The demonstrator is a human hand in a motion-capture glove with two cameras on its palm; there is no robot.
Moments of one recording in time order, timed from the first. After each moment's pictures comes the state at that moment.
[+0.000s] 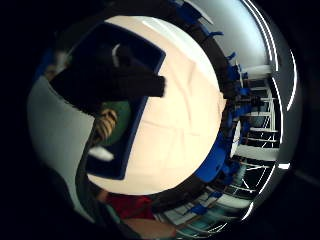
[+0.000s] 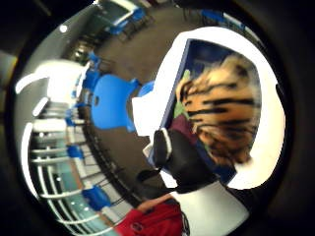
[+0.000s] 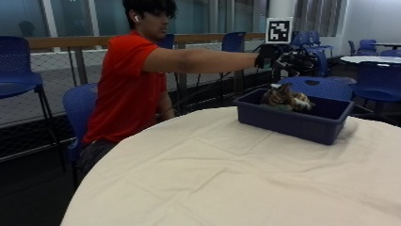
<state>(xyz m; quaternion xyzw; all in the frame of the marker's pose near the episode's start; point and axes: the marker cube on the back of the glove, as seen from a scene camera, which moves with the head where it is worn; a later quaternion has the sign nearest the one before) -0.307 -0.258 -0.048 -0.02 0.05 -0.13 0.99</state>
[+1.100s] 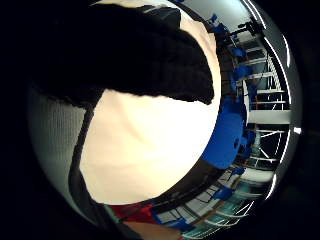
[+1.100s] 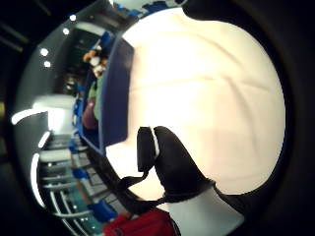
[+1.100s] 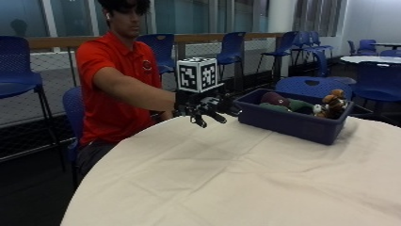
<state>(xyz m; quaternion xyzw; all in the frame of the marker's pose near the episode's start) 0.009 -0.139 0.042 -0.01 0.02 0.02 1.00</state>
